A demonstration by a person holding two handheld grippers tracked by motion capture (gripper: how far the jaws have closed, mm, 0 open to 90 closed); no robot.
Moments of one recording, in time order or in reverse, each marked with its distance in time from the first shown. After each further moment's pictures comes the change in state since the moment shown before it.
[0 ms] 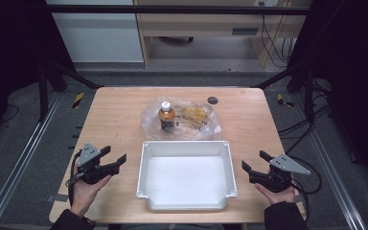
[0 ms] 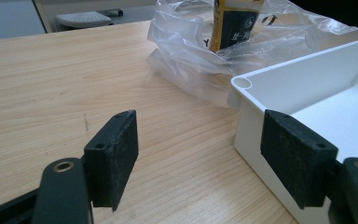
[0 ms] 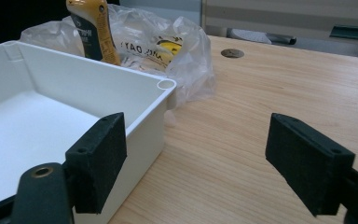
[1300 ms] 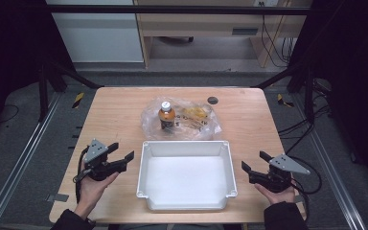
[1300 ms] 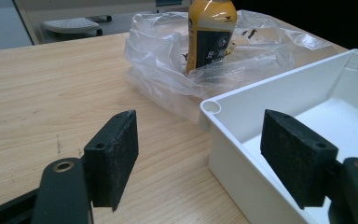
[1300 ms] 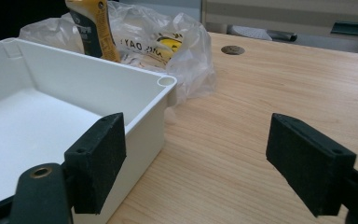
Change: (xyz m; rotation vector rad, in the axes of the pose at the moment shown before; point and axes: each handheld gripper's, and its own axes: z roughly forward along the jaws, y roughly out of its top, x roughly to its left) left arm -0.019 0.019 0.008 -0.021 -0.045 0.005; right arm 0.001 0.000 0.000 0.014 -0.001 0.007
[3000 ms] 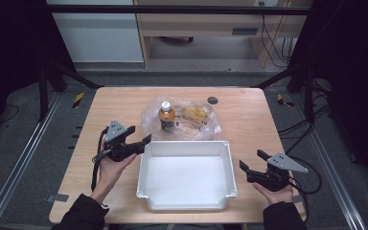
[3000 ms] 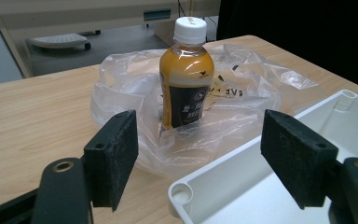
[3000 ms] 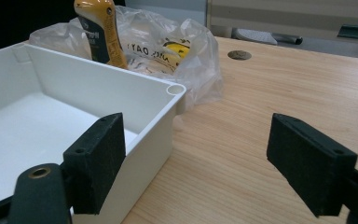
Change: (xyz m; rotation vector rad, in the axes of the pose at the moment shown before) left arm -0.019 0.048 0.048 -0.026 -0.030 0.012; right arm 0.004 0.005 0.003 -0.009 0.021 -0.005
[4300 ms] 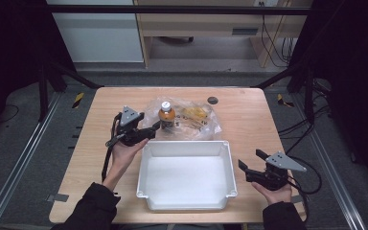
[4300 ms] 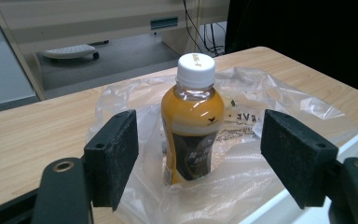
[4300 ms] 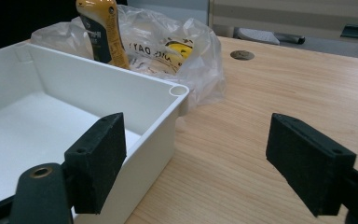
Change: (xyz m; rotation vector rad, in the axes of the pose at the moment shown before) left arm -0.004 0.030 0.041 -0.024 0.036 0.027; right arm 0.001 0.001 0.003 0.004 0.006 -0.007
